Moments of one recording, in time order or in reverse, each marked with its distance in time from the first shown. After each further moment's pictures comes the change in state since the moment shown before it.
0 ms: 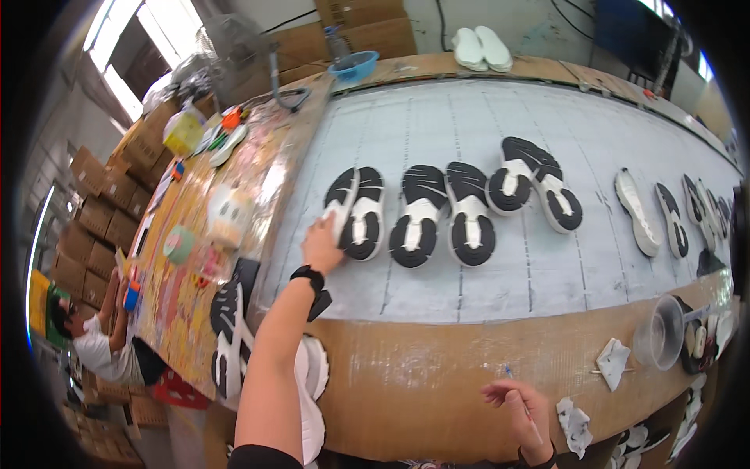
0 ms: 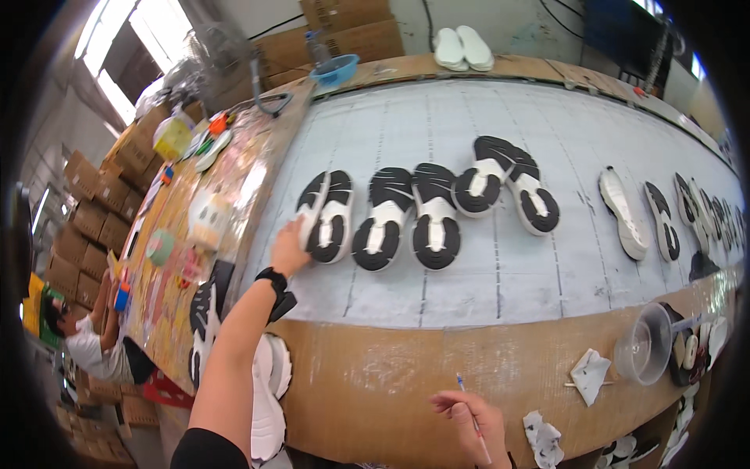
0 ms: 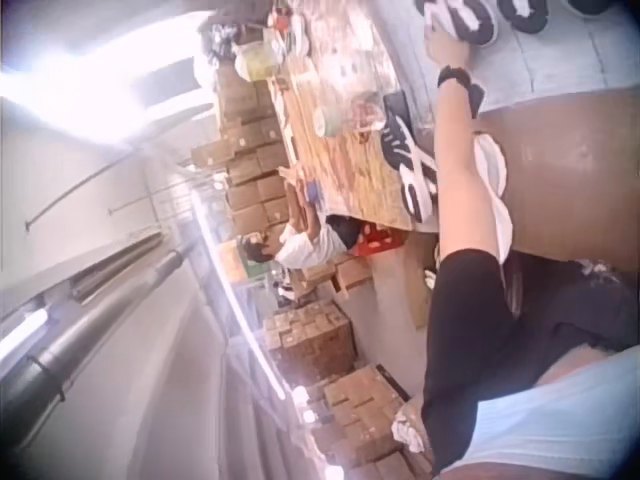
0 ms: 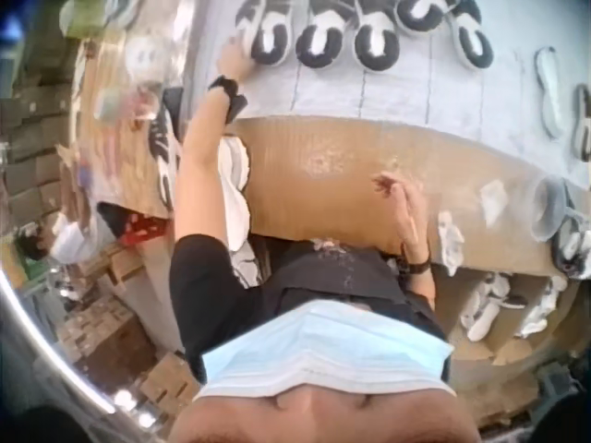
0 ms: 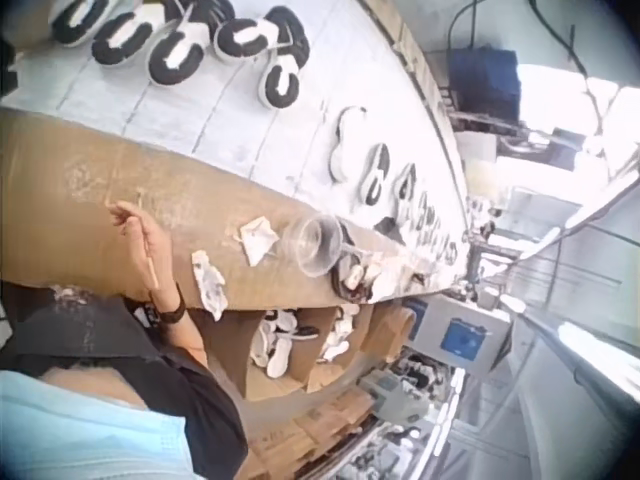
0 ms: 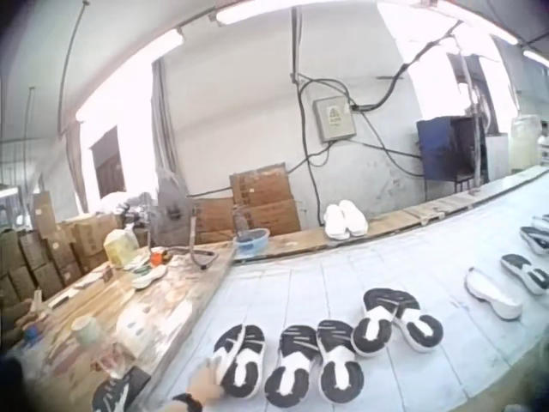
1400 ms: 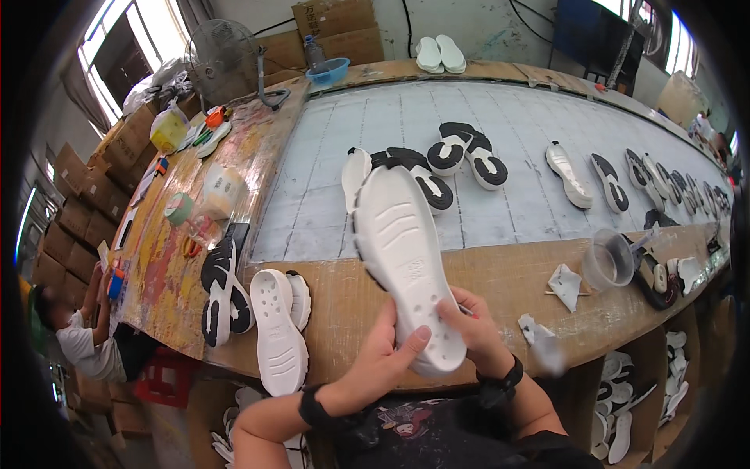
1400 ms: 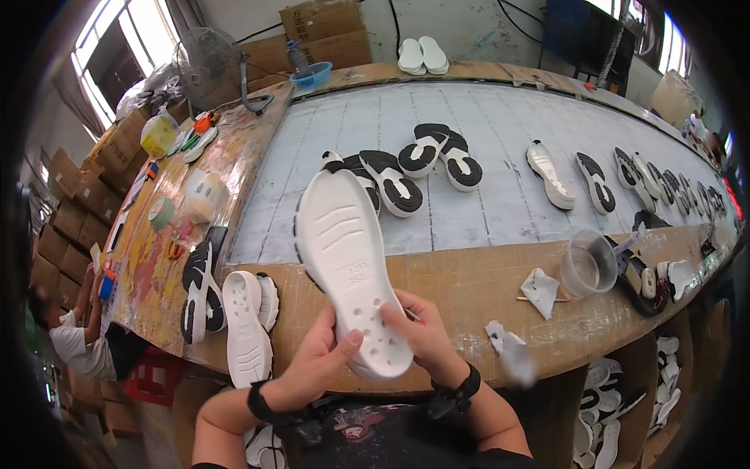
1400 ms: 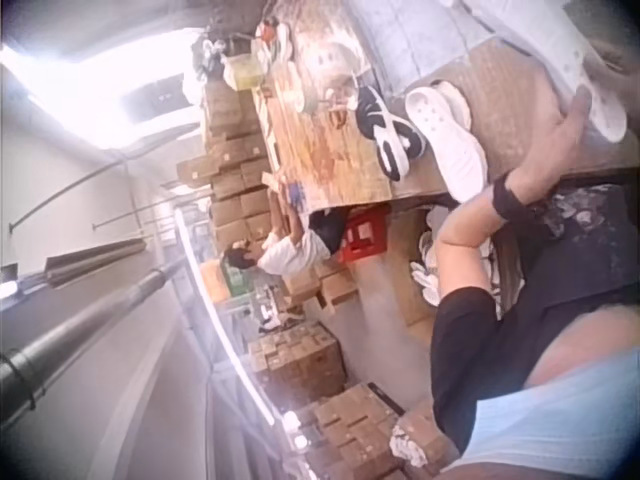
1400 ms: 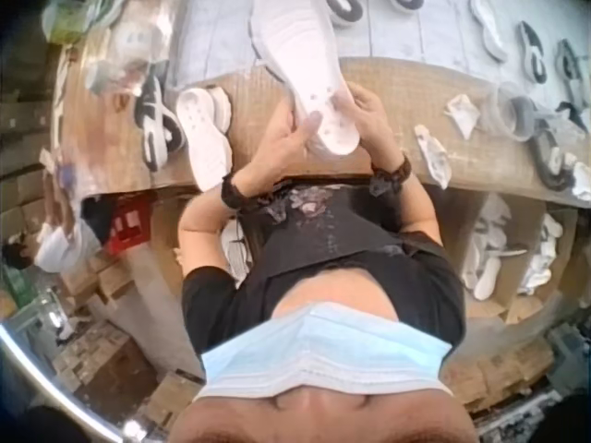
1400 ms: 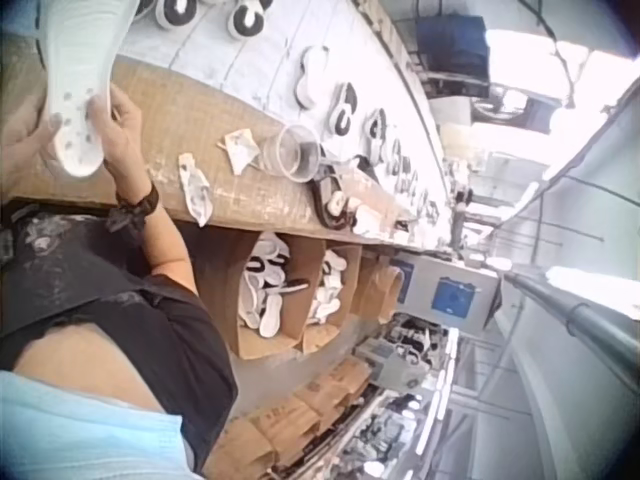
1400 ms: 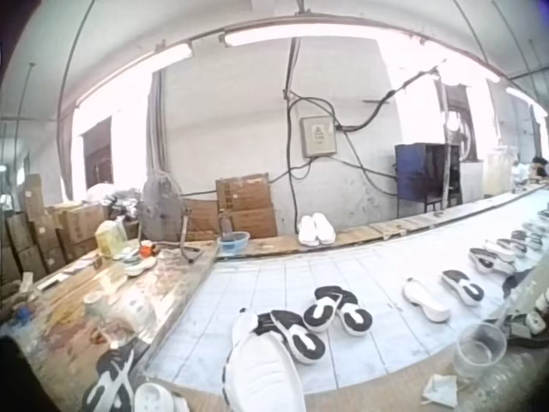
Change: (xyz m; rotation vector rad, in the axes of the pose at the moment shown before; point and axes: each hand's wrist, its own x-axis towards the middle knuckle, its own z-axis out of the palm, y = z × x) left_hand -0.253 0.193 -0.240 -1.686 -0.517 -0.086; right_hand -0.032 -0.029 0.023 0.464 -0.236 0.136
